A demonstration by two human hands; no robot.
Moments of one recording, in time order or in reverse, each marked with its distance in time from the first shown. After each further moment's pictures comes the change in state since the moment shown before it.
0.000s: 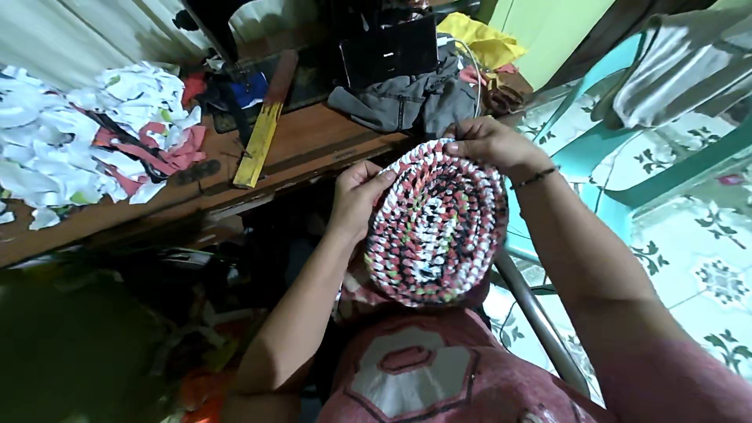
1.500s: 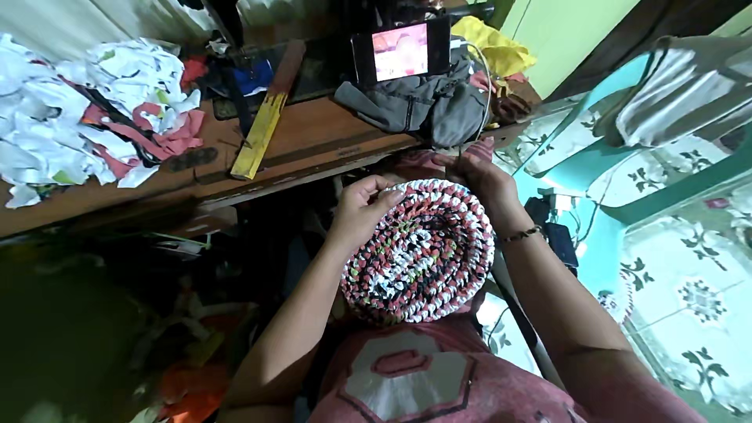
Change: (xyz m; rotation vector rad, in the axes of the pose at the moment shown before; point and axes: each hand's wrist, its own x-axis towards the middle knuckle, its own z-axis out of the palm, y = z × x) left_hand -0.015 -0.009 -0.007 0.165 -0.086 0.092; right_hand -0.030 0.026 0.063 0.226 0.404 0.032
